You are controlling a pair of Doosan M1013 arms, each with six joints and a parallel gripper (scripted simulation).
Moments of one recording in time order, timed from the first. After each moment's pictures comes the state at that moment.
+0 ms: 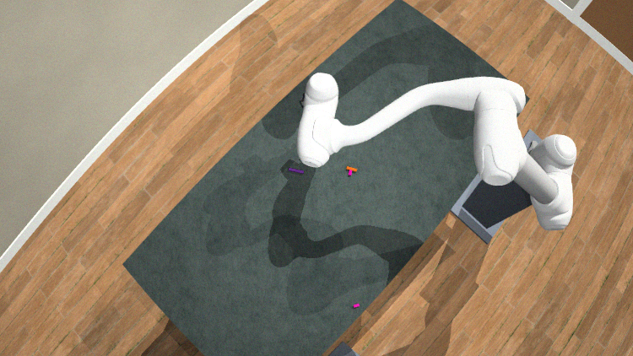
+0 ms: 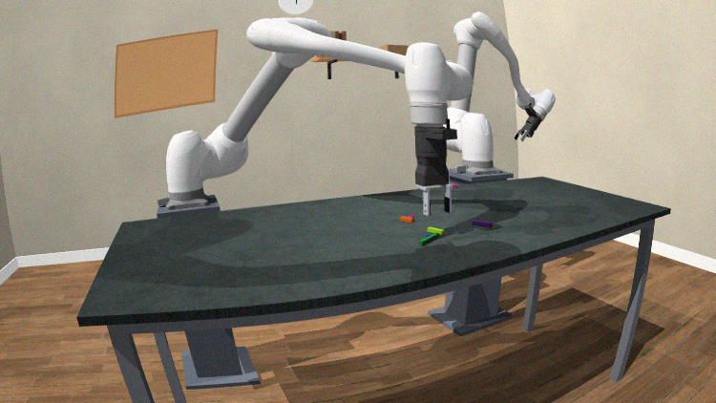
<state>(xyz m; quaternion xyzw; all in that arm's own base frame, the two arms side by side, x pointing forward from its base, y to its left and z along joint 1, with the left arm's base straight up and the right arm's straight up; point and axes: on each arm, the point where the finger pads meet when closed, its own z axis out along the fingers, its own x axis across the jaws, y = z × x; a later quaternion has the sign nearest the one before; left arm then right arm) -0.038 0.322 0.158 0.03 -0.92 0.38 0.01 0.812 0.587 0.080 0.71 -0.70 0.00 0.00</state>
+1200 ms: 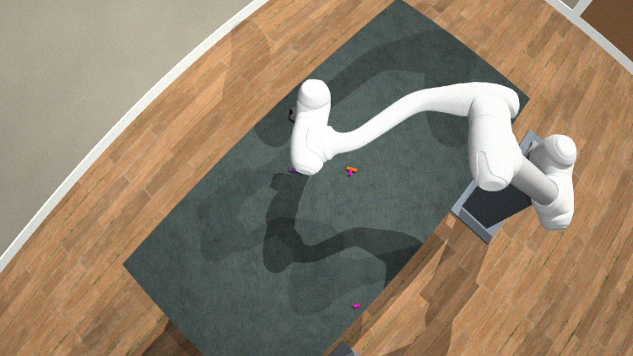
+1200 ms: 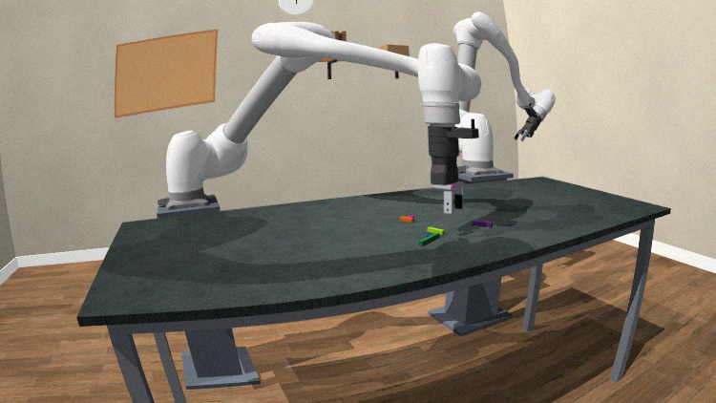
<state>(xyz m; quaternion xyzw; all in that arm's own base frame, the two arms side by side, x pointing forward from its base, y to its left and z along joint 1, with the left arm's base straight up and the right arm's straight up) -0.038 0.322 0.158 0.03 -0.92 0.38 0.01 0.812 0.633 0.080 0.87 -0.49 0.00 0.00</state>
